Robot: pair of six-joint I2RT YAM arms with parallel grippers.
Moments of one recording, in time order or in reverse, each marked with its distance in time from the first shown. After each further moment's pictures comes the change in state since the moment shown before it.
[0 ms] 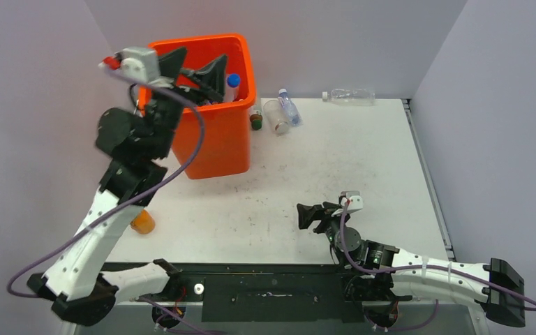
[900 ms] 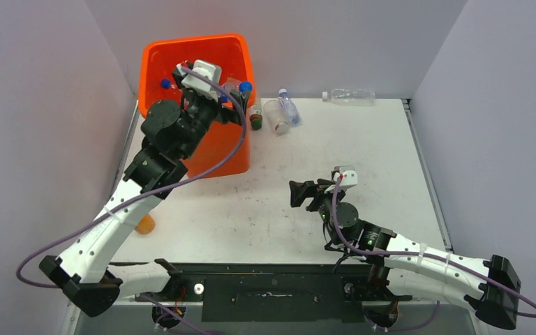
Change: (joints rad) left arm -0.045 -0.064 -0.169 -0.166 0.051 0.199; right arm -0.122 0.171 0.280 -0.018 -0.098 -0.120
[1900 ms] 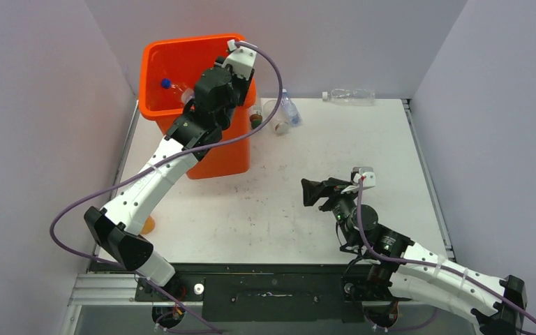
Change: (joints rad) left arm -0.004 0.431 0.362 -0.209 -0.300 0.158; right arm -0.072 -0.168 -0.033 -0.079 -0.077 0.015
